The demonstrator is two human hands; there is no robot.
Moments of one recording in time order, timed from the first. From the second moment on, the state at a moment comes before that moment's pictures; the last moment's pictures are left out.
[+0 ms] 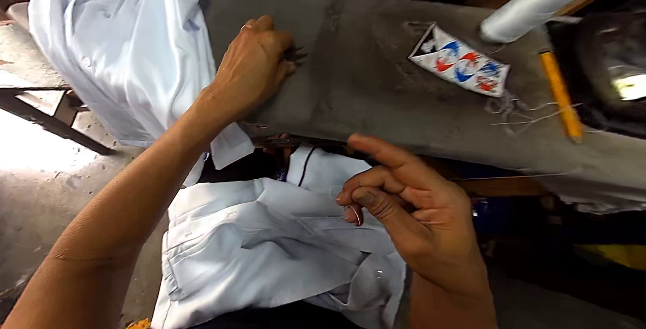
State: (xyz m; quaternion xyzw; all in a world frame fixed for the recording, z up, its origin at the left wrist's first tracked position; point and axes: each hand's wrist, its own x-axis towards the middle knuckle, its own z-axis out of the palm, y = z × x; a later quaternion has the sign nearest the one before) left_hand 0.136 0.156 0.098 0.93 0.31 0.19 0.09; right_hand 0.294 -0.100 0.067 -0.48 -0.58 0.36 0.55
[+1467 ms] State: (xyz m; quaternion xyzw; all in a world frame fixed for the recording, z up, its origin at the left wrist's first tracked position) left_hand 0.013 0.027 0.009 0.90 0.23 0.12 0.34; right_hand 0.407 -0.250 0.071 -0.66 -0.44 0.26 0.55
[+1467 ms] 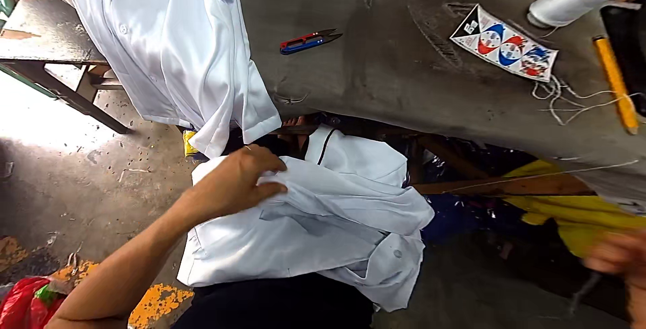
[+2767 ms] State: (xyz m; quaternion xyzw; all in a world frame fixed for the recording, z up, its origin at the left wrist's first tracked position) left_hand -0.064 0.005 0.009 0.74 0.24 0.09 0.62; right_hand 0.430 -0.211 -0.002 -0.74 -0.59 0.14 0.30
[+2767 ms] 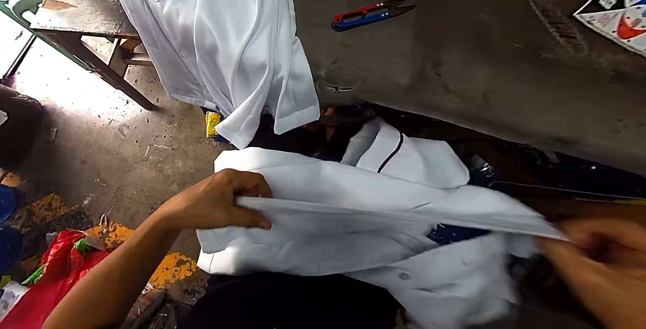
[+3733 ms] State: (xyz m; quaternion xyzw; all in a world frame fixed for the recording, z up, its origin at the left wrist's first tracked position) left_hand -0.054 0.019 0.003 0.80 0.33 0.06 0.50; right_hand 0.363 -0.163 0.058 -0.50 -0.54 0.50 0.45
